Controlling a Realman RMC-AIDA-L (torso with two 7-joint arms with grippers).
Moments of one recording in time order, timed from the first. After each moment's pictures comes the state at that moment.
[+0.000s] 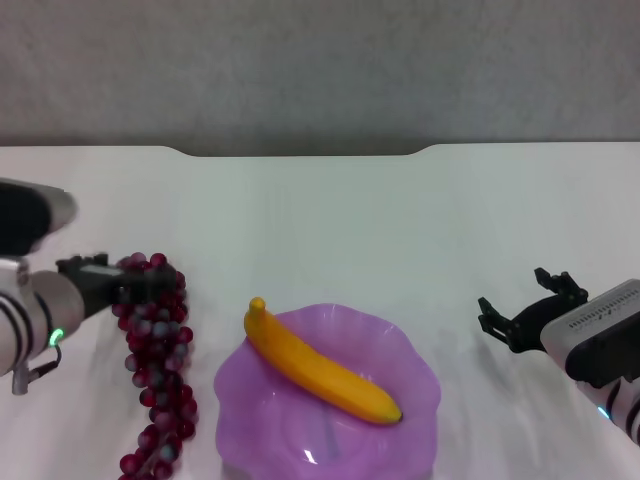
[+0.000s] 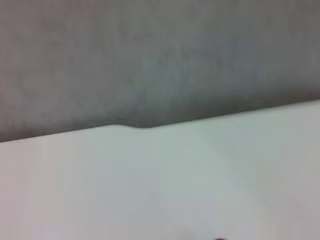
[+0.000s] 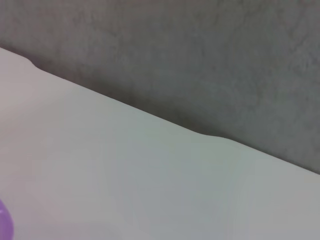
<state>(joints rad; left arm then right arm) -0.21 -1.94 1.89 1.31 -0.22 -0.44 -0.26 0.36 2.01 0.86 0.63 -2.24 -0.42 -0.43</state>
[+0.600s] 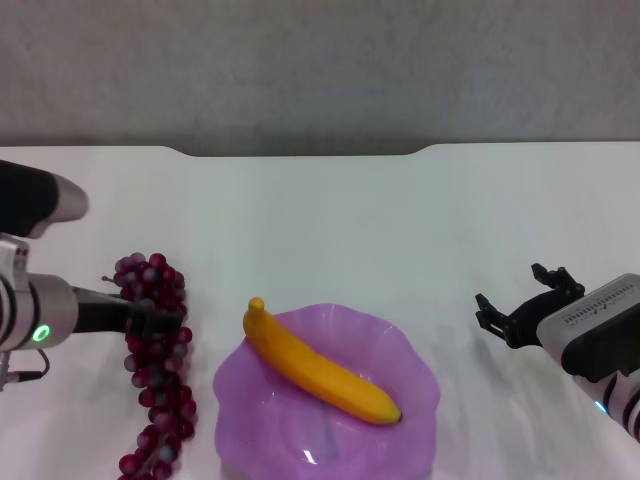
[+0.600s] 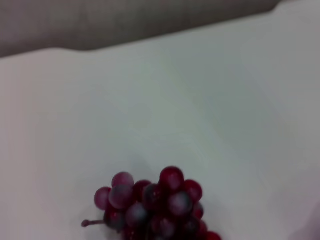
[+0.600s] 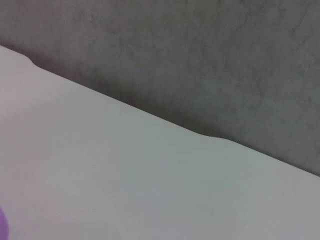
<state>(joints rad) -0.31 -2.03 1.53 1.28 -0.59 -0.90 0.35 0.38 2.01 0.85 0.61 -2.24 -0.43 -0.42</state>
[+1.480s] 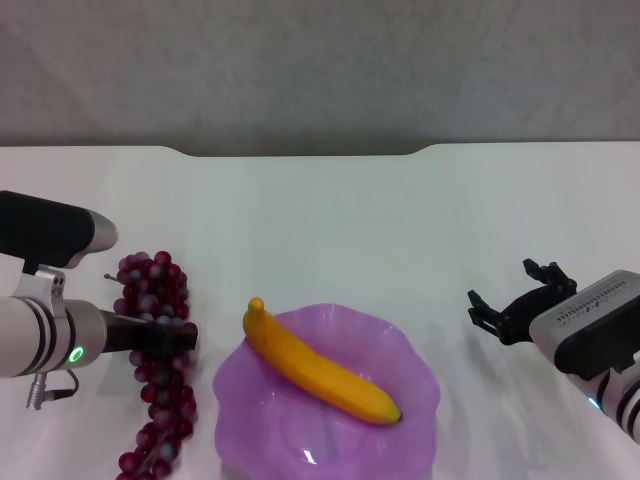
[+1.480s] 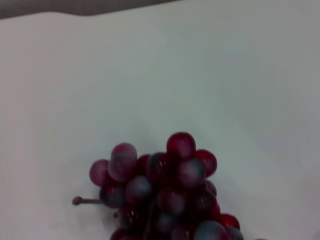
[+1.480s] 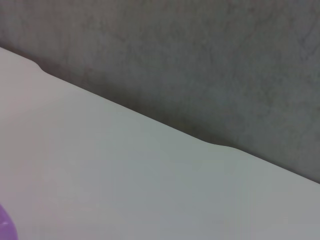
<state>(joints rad) -0.39 -2.04 1.60 1.01 -0.63 -0.67 0.35 0.40 2.01 0.83 0.61 -2.24 -0.43 -0.42</state>
